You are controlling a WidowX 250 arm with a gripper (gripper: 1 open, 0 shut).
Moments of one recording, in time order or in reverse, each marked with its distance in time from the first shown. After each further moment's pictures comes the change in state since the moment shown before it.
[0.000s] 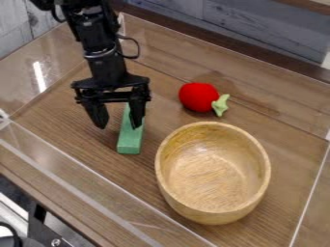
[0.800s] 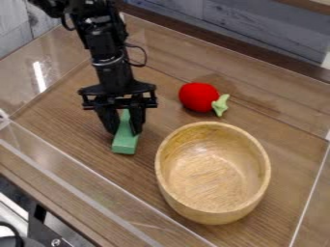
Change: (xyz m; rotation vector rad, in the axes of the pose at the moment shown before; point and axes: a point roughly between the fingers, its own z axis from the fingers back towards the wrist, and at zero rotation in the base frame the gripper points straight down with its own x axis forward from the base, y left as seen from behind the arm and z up) arm -0.004 -0.008 -0.006 -0.004 0.024 0.003
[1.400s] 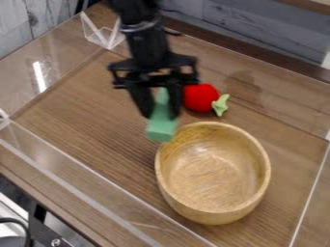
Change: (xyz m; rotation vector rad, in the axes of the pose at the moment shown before) arm -0.037 -0.074 0.046 -0.066 -0.016 -0.139
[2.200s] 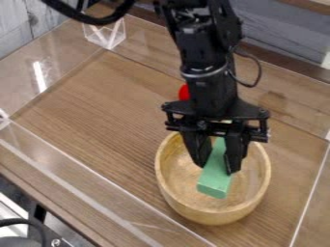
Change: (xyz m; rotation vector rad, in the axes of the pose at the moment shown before) arm -0.042 -0.058 -0.020 -0.042 0.004 -0.156
